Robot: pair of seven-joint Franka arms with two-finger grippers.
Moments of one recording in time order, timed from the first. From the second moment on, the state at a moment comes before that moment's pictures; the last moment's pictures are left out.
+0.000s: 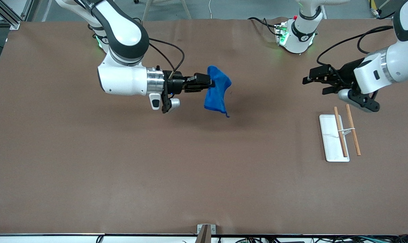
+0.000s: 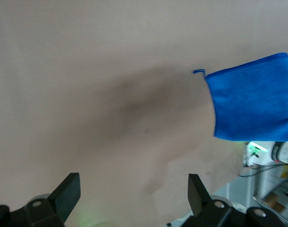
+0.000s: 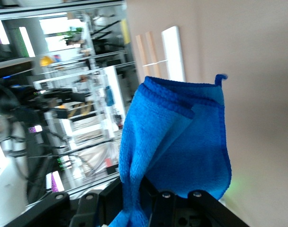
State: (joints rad) left arm -0.03 0.06 -0.08 -1.68 -0.51 1.51 0.15; right arm 0.10 0.31 0.60 -1.82 1.45 2.25 -0.23
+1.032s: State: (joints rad) left arm -0.02 0.15 -0.08 -2.05 -1.07 1.51 0.57; right arm 0.16 0.47 0.72 -1.74 2.00 2.14 -0.63
